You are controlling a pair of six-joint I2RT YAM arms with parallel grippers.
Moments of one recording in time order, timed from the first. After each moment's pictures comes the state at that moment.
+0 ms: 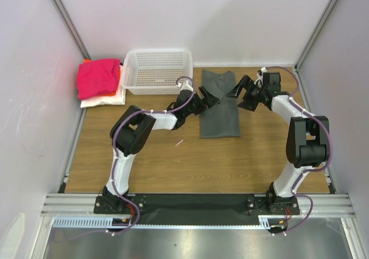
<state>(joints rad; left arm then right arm) -0.63 2.15 1.26 0.56 0.08 -1.00 0.05 1.76 1.22 -0.19 -0.55 0.64</state>
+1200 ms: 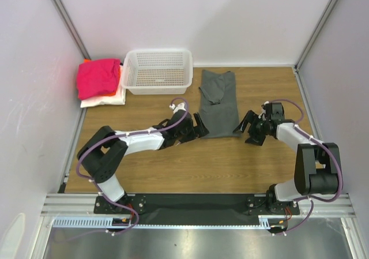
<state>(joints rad) -0.77 1.68 0.90 0.09 -0.06 -0.96 0.03 1.45 0.76 -0.33 -0.44 0.59</state>
